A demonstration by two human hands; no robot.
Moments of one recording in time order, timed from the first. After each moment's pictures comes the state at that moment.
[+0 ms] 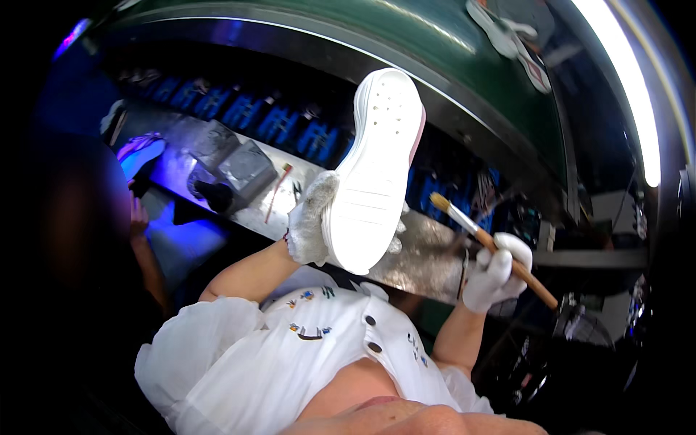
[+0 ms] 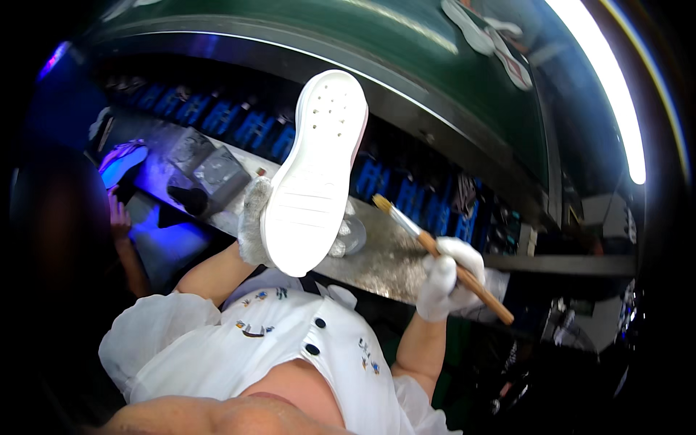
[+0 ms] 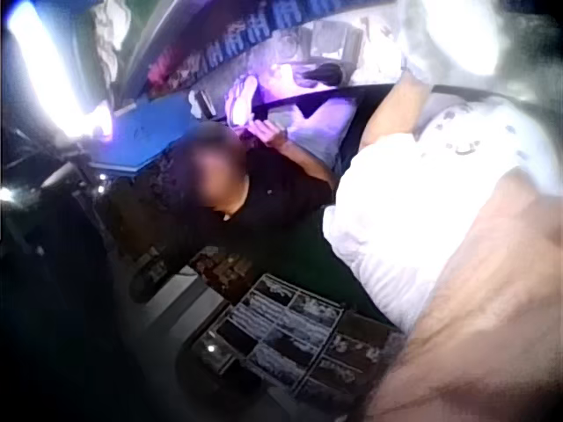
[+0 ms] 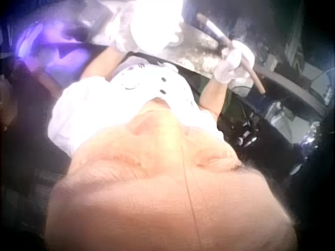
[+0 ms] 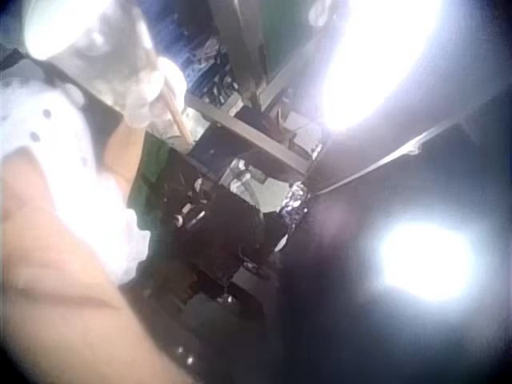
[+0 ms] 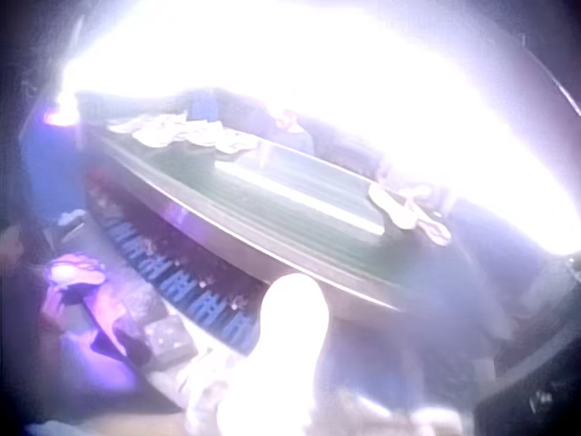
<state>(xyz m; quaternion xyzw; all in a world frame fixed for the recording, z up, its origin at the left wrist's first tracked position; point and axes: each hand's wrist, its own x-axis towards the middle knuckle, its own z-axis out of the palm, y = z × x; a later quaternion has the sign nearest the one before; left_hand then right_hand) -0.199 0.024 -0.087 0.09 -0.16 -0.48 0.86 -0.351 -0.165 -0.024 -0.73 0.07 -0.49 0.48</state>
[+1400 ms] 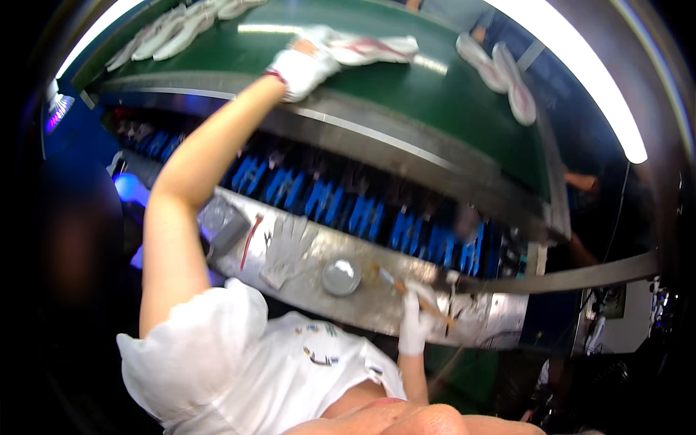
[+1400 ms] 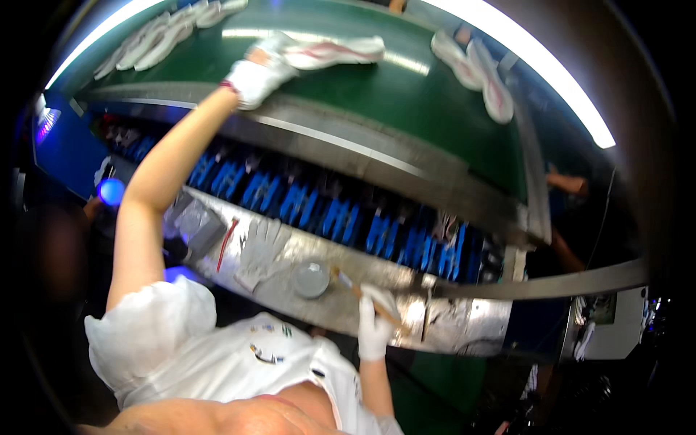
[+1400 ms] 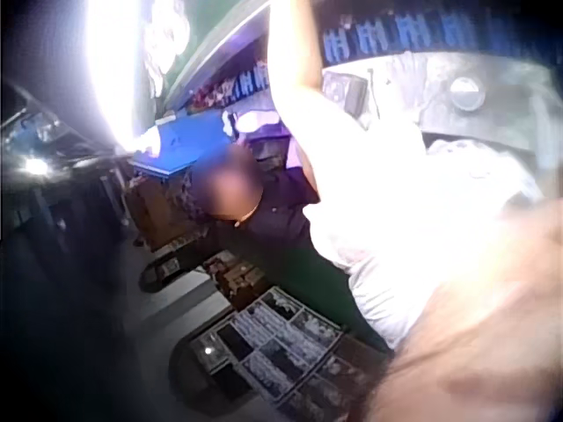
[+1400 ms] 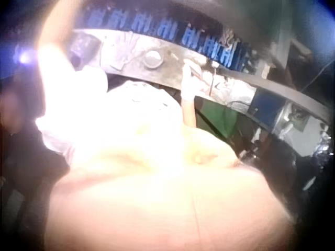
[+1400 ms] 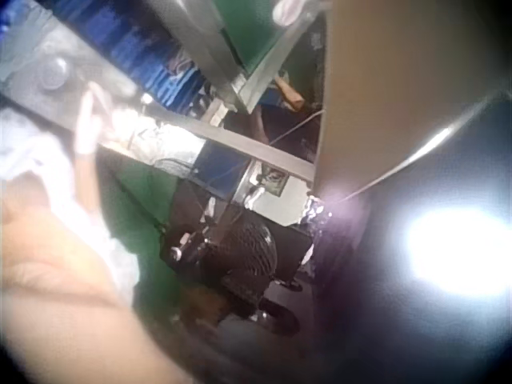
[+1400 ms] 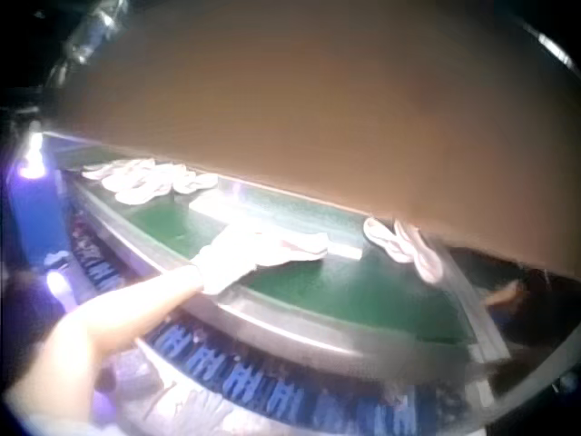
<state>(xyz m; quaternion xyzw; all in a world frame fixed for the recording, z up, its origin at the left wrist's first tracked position) 0.040 -0.135 0.027 0.86 -0.38 0.14 0.29 -0.404 -0.218 -0.147 -0.76 0.21 -0.38 0.49</state>
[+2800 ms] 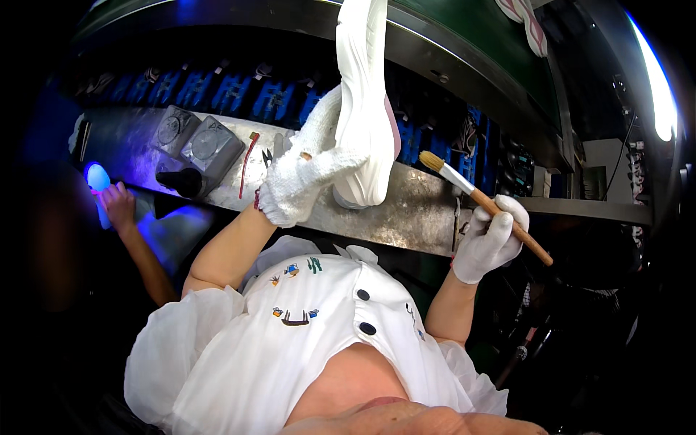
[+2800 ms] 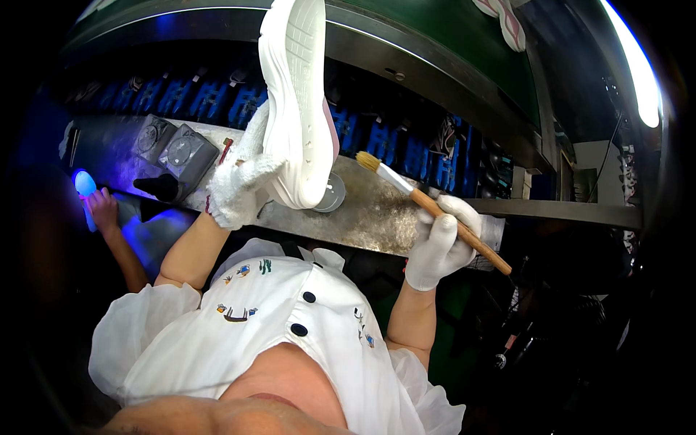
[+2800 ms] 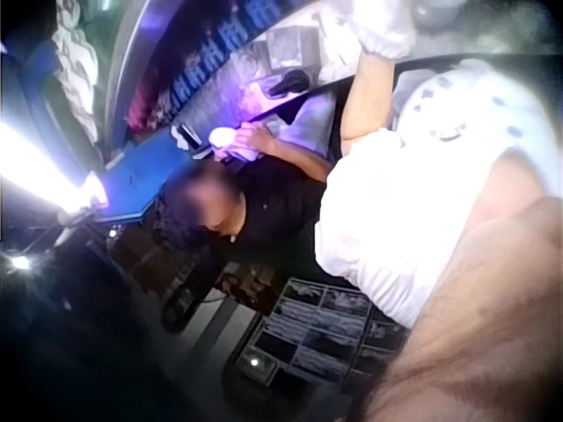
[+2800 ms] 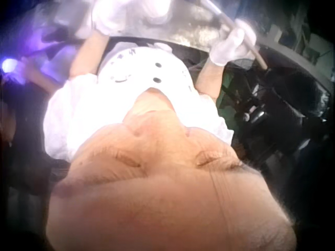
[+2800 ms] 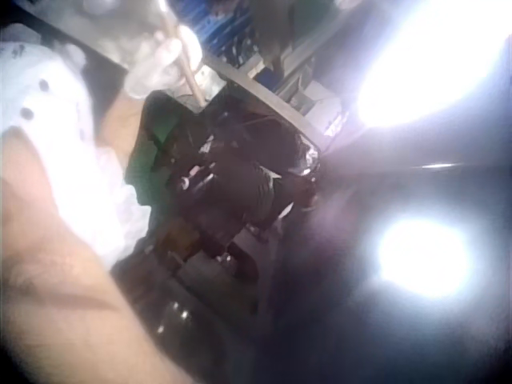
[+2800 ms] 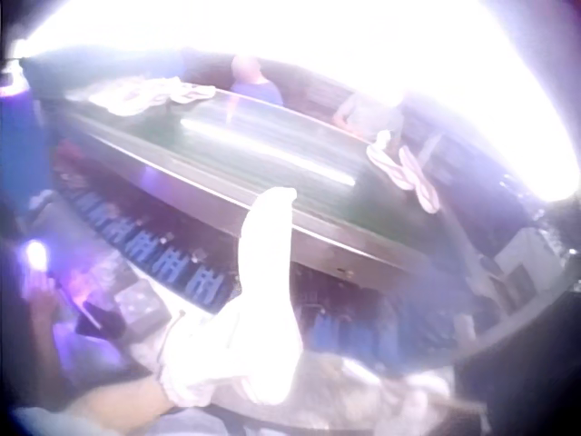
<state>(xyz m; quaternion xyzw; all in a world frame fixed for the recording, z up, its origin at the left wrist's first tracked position) -0.194 -0.001 -0.074 0.39 -0.22 -0.36 0.82 -0.377 -0.178 -0.048 -0.67 0.19 -0.51 0.50</state>
